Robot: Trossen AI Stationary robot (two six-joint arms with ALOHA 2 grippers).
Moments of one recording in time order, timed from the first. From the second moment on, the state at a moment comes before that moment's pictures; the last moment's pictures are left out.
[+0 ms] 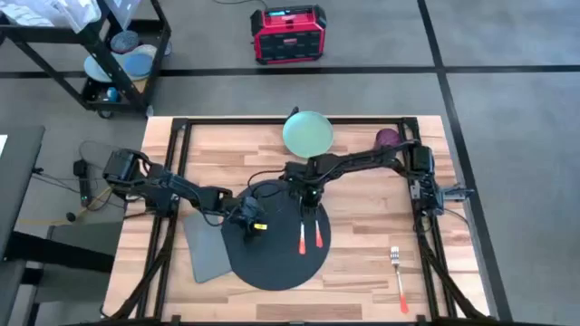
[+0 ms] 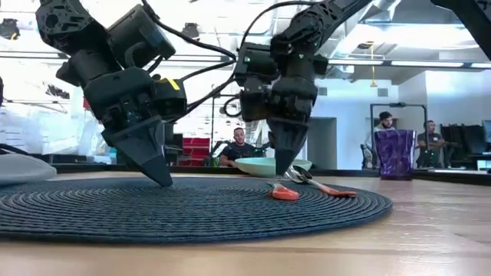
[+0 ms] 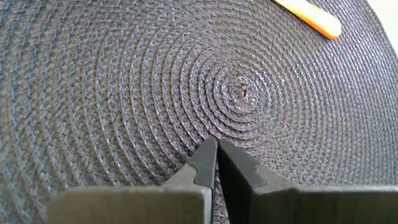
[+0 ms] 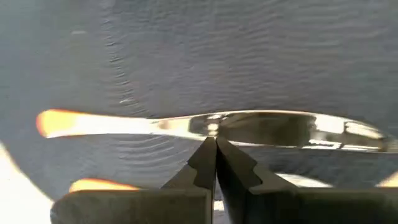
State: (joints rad) left arm -0.14 1.59 0.57 0.15 0.04 -0.52; right arm -0.14 2.05 1.44 -0.74 -0.39 0.00
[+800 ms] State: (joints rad) left arm 0.15 1.52 0.96 -0.41 0.15 -0.24; right arm -0.57 2.00 1.79 -1.16 -0.44 -0.37
